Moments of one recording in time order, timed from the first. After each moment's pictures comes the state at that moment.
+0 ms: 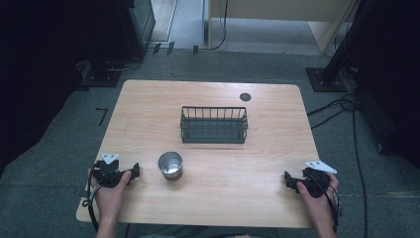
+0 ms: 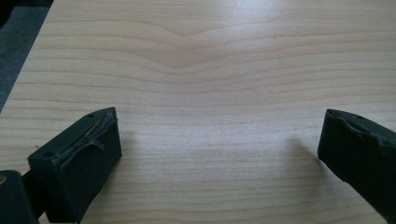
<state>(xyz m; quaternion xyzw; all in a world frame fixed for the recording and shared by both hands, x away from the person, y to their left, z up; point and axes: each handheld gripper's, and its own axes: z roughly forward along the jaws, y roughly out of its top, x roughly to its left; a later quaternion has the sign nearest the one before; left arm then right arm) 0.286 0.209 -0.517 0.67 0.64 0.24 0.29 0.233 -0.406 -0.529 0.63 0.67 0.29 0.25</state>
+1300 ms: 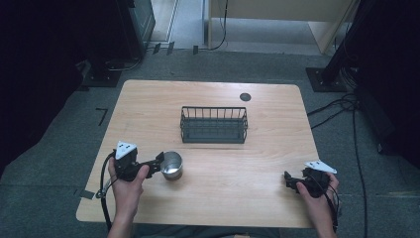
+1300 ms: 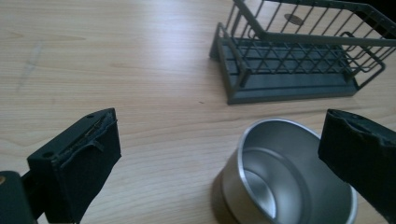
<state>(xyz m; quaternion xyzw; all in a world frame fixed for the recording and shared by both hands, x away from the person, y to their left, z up) 0.268 0.125 -0.434 0.69 0.55 0.20 0.43 0.233 -0.406 -0.528 0.63 0.67 0.29 0.25</state>
